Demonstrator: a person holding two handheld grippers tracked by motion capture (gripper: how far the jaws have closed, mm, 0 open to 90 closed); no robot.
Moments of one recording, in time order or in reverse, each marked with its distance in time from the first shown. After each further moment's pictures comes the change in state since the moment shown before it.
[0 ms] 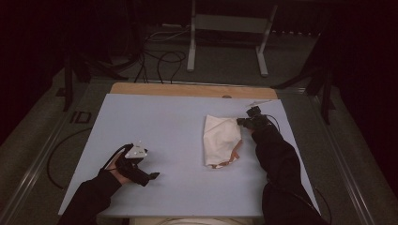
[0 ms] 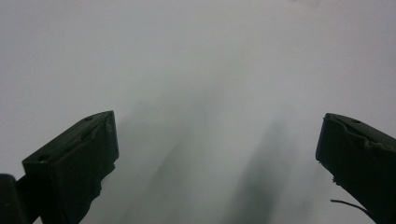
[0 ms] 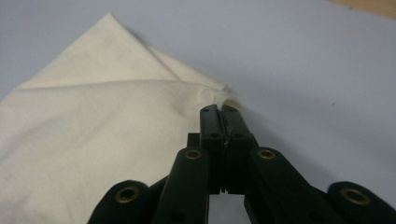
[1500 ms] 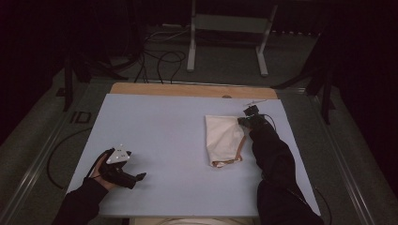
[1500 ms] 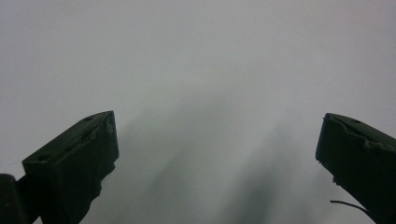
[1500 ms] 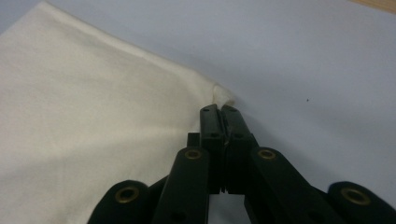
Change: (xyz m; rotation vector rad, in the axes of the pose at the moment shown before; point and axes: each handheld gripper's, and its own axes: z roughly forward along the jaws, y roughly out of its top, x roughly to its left) left arm 0.006 -0.030 -0.026 -0.043 0.093 -0.086; right arm -0.008 0.000 0.019 0.041 -0.107 0.027
